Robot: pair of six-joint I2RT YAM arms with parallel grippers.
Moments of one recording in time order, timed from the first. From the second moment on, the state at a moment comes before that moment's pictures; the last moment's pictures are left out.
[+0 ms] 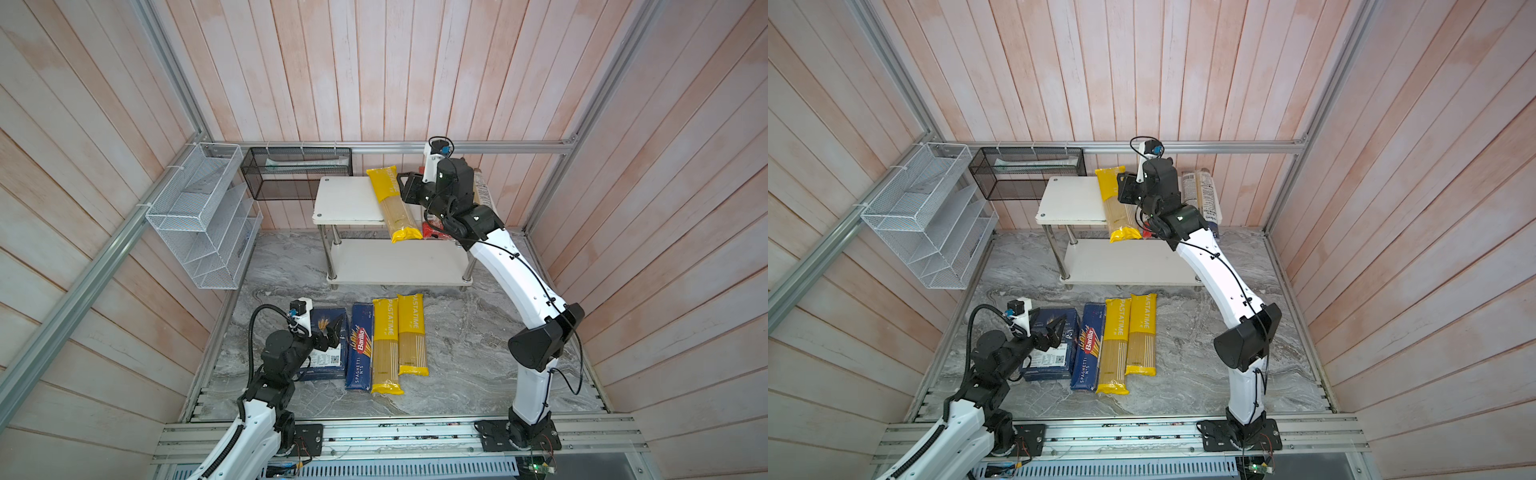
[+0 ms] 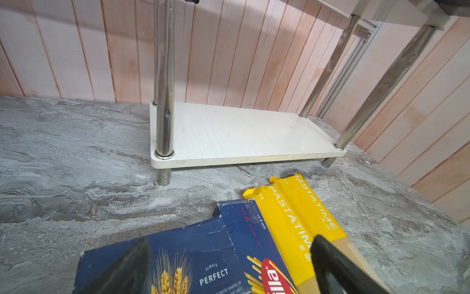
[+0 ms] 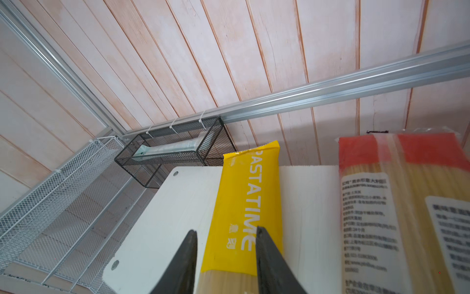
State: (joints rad) left arm -0.25 0.65 0.17 0.30 0.20 -0.21; right arm 0.60 1.94 2.25 -0.42 0.07 0.47
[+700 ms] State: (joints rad) left arm -0.25 0.65 0.17 0.30 0.20 -0.21; right arm 0.73 1.50 1.87 -0.51 -0.01 0.27
